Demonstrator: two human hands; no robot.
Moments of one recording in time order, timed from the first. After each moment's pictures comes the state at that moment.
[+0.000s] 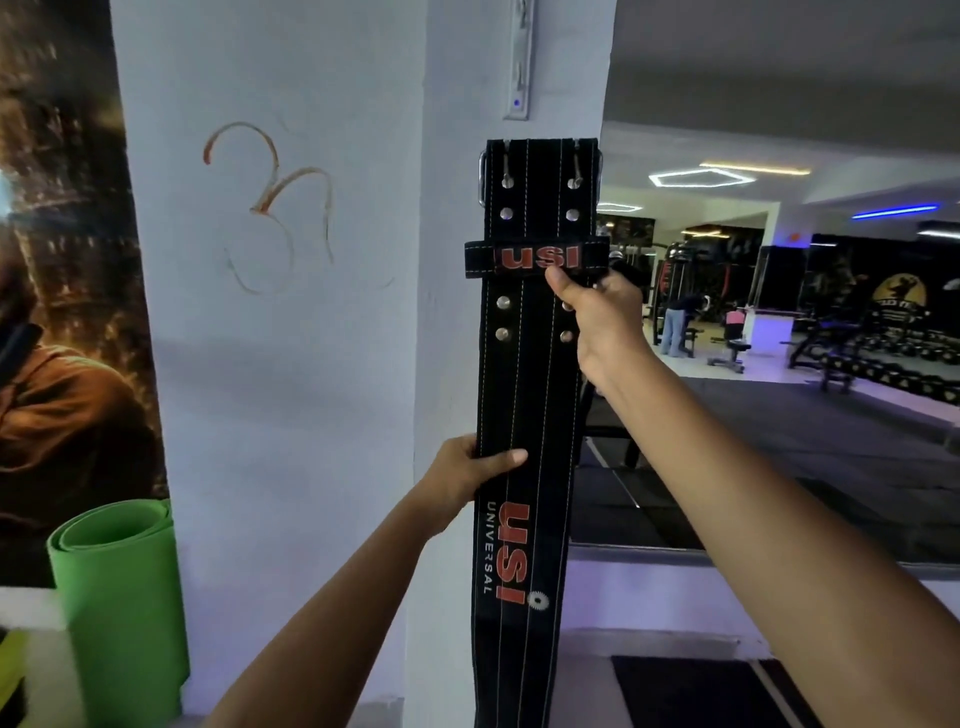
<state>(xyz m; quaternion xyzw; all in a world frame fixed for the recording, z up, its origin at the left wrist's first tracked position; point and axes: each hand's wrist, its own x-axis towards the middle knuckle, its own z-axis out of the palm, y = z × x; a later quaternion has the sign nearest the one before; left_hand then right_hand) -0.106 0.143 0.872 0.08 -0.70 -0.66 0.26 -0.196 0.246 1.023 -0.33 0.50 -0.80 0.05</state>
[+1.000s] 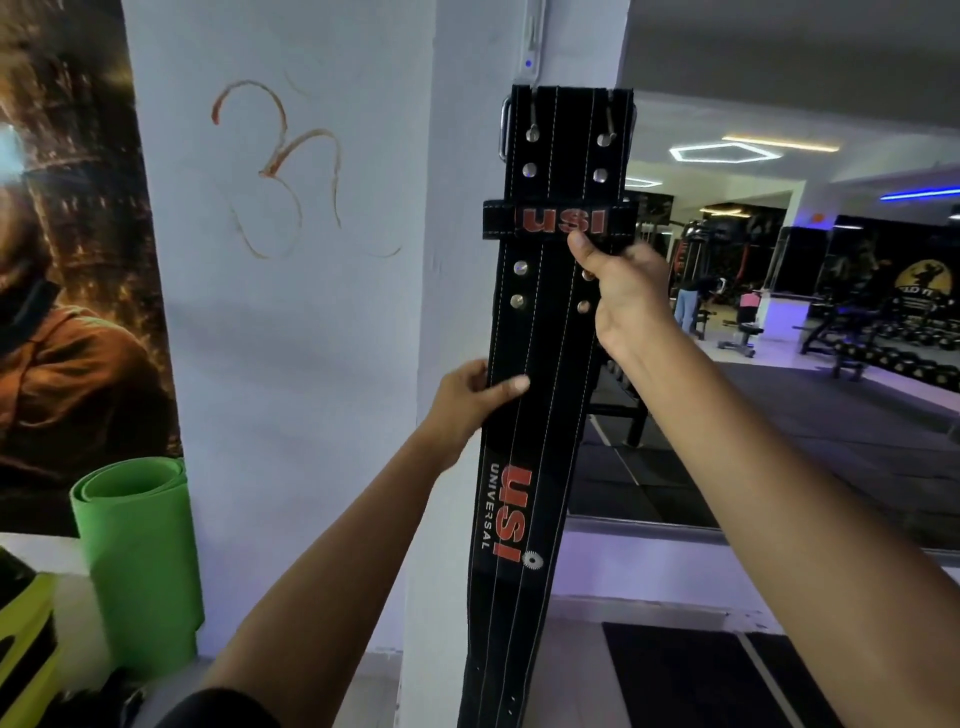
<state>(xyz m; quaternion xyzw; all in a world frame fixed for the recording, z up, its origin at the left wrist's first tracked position) -0.107 0.159 0.897 0.07 -0.67 -0.65 0.35 -0.187 0.274 1.024 -0.32 0.49 -0.81 0.06</state>
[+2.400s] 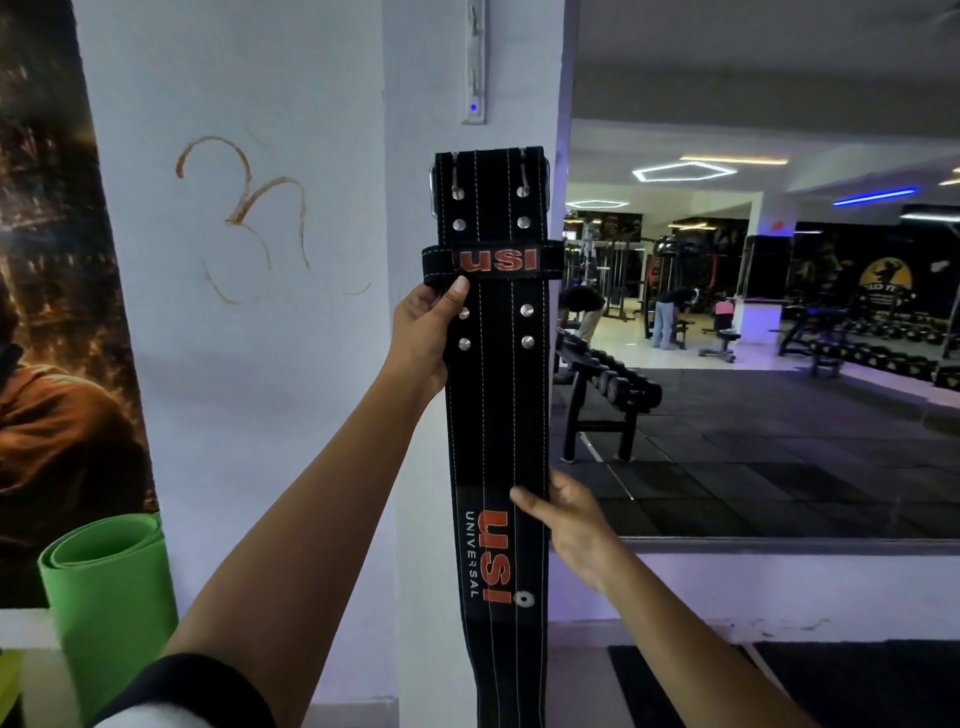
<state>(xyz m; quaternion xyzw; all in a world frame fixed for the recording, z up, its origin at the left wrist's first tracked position) -0.117 0.172 0.995 0.00 -0.55 -0.69 0.46 -0.221 0.300 0.830 -0.38 0.56 -0.68 0.28</state>
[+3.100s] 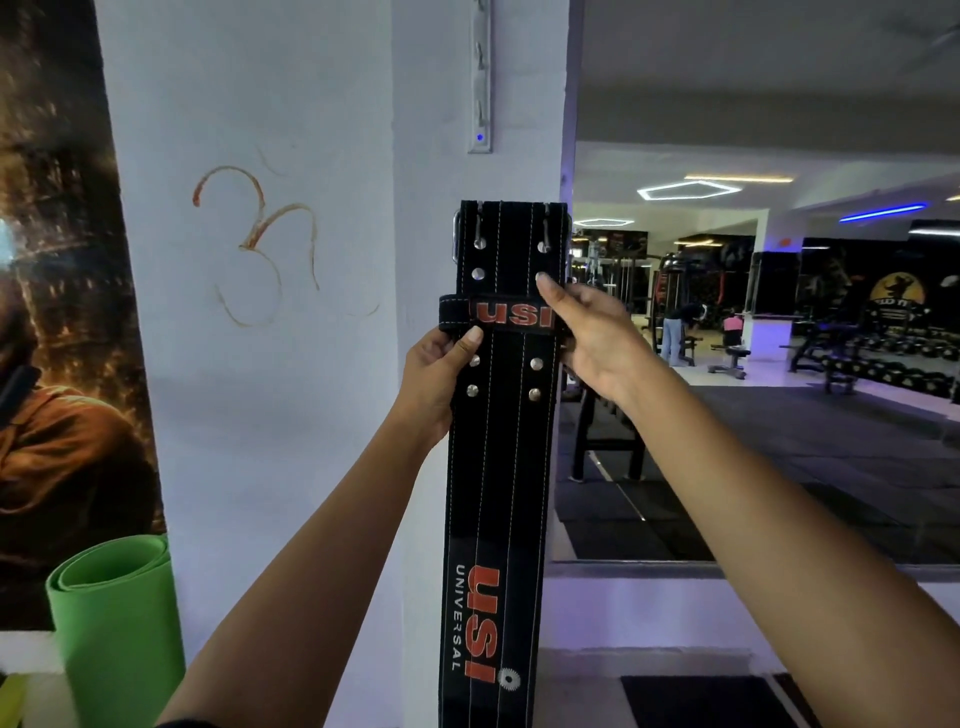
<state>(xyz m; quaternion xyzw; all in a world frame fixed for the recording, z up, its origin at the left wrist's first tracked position) -0.114 0.171 0.978 -0.01 -0.59 -0.67 0.44 -0.216 0.291 1.030 -0.41 0.51 -0.74 0.16</state>
